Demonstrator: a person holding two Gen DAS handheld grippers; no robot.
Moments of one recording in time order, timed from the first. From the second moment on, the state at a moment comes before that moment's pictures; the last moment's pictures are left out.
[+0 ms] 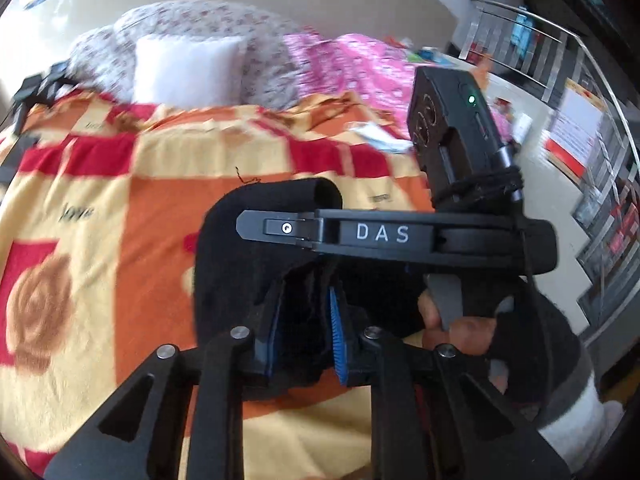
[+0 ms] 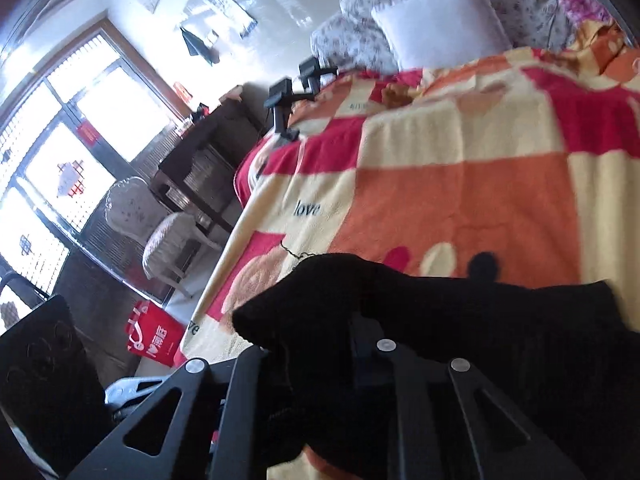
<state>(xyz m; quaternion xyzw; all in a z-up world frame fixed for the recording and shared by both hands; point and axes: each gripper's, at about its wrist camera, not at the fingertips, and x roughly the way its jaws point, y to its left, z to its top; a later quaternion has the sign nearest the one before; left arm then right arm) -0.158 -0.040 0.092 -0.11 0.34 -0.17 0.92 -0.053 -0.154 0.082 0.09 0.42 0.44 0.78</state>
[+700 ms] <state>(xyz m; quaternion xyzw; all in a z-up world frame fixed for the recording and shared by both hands) -0.081 -0.116 0.071 0.00 0.39 -0.13 0.91 -0.040 -0.369 0.097 0.06 0.39 0.18 0.90</state>
